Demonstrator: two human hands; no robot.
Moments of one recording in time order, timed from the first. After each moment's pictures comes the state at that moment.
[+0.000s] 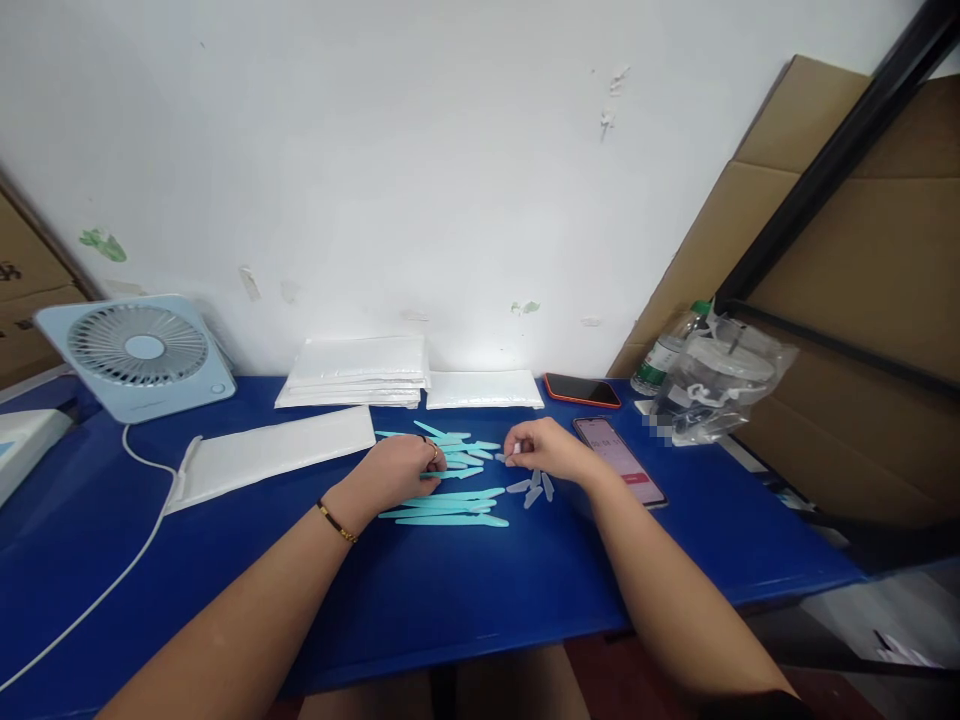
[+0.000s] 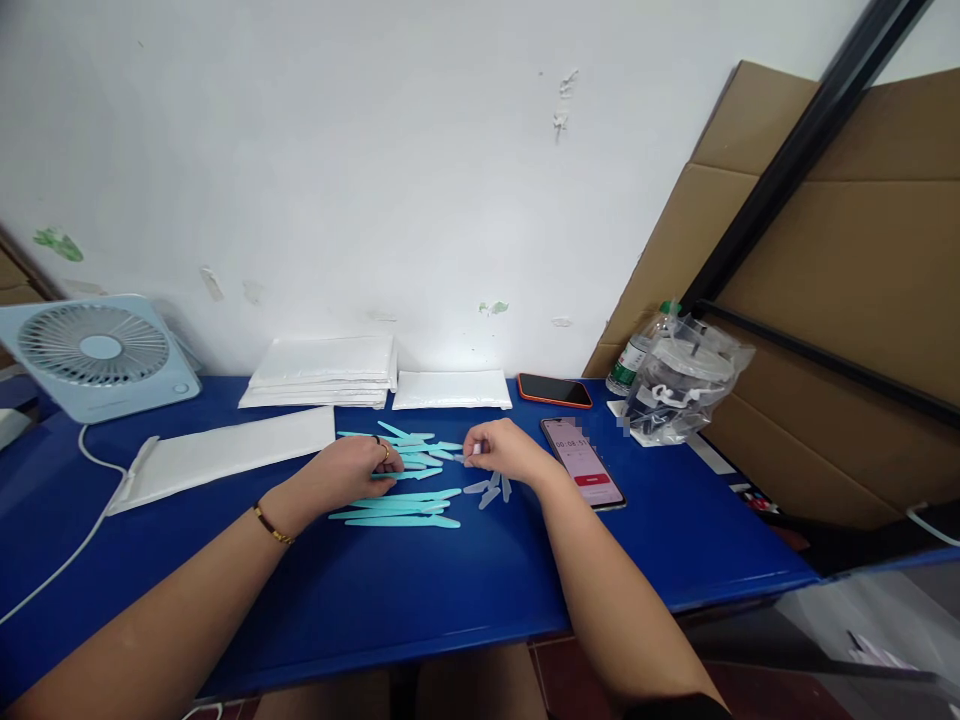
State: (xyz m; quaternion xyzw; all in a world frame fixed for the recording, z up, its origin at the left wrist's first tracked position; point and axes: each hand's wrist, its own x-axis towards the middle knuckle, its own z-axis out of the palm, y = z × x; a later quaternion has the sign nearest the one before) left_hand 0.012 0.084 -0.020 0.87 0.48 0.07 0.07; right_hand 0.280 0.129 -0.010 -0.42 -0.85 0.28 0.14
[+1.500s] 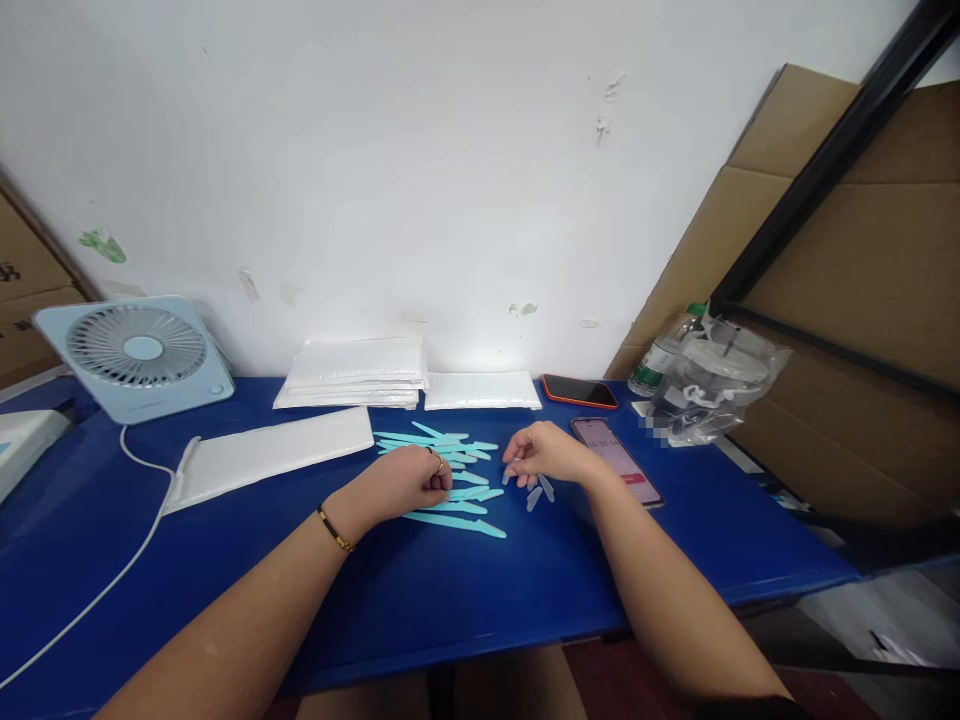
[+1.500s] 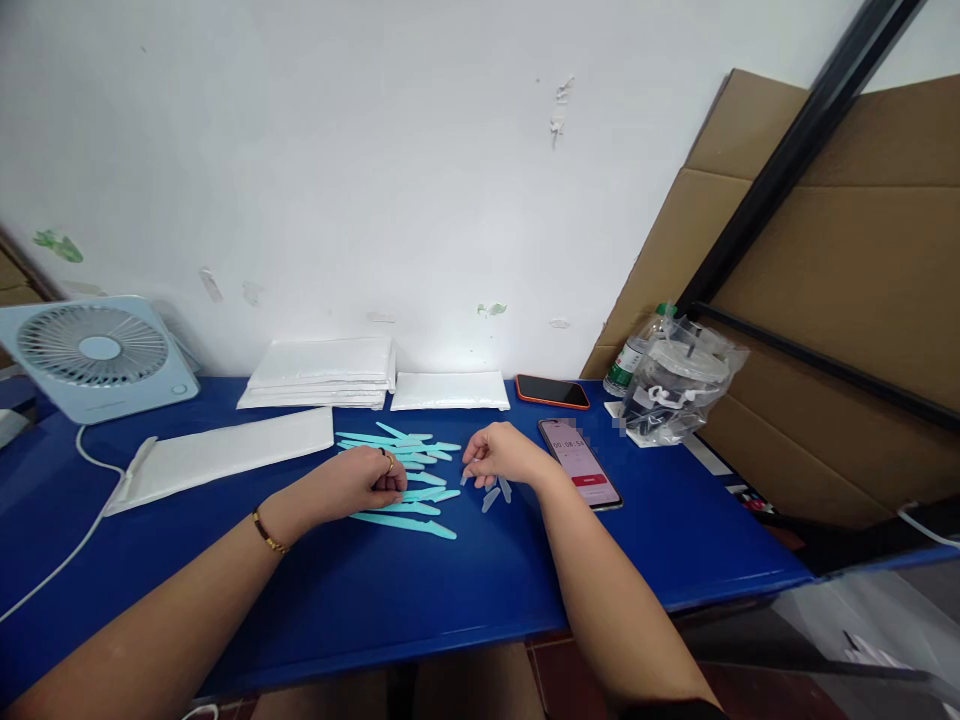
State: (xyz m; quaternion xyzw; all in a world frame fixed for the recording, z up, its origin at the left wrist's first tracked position) left_hand 0.024 0.065 0.002 0.87 0.45 0.06 0.19; right_hand 0.283 0.126 -0.010 -0.44 -0.78 0.44 0.10
